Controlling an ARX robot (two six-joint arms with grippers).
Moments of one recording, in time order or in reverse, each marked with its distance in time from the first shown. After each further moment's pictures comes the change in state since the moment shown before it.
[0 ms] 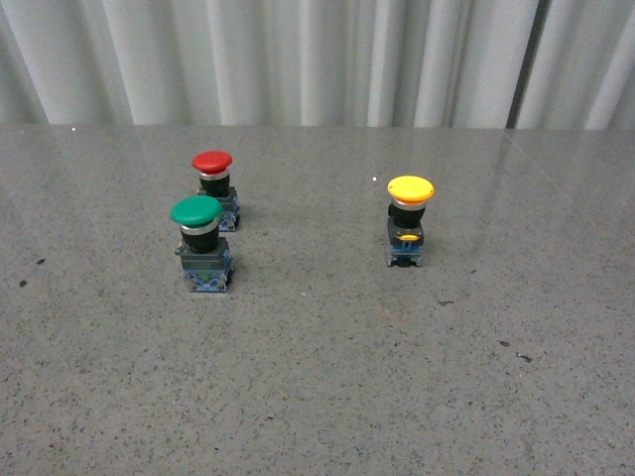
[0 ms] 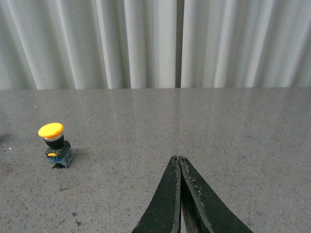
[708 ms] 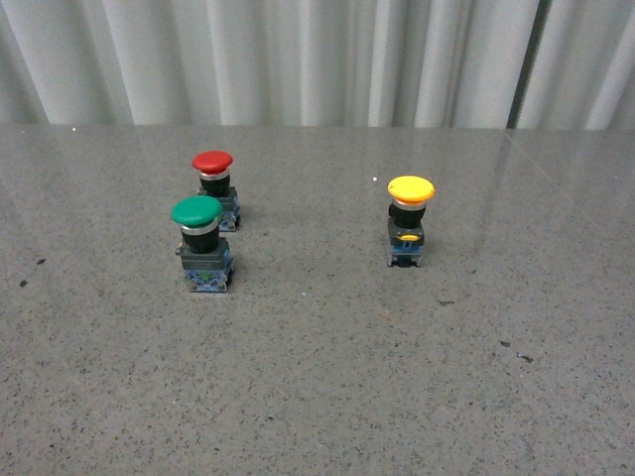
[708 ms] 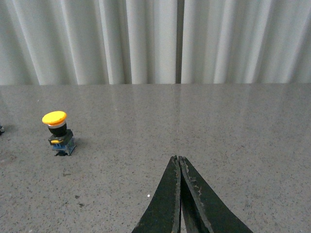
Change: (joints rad) left arm 0.000 0.000 0.000 0.000 0.000 0.000; right arm 0.000 -0.250 -0.074 -0.169 0.000 0.000
